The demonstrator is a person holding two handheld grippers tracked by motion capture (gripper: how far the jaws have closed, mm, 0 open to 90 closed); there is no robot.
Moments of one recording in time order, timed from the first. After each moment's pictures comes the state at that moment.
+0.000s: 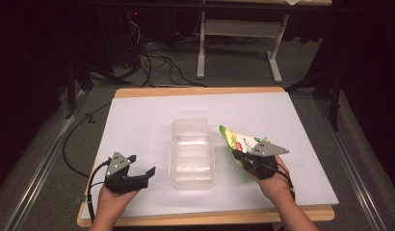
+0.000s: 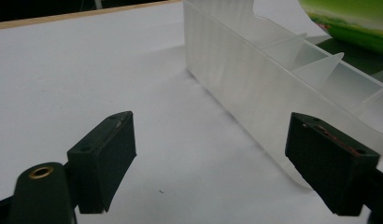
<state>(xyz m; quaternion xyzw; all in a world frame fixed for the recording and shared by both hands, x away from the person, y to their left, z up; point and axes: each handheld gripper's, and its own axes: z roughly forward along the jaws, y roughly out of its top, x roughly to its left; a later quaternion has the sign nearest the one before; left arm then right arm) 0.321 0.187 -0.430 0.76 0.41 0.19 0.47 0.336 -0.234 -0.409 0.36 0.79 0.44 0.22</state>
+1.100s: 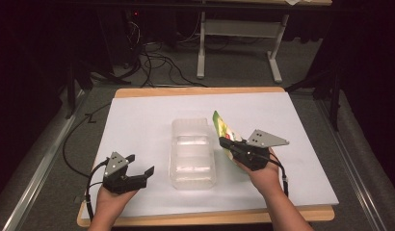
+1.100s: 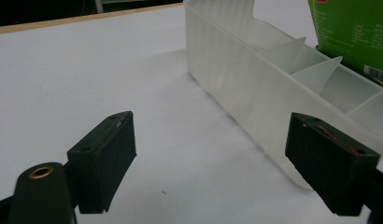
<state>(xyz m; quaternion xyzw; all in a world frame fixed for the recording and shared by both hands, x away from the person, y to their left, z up) 0.320 0.190 -0.427 0.76 0.41 0.20 0.47 0.341 -0.205 -0.374 0.29 0.75 0.56 0.20</state>
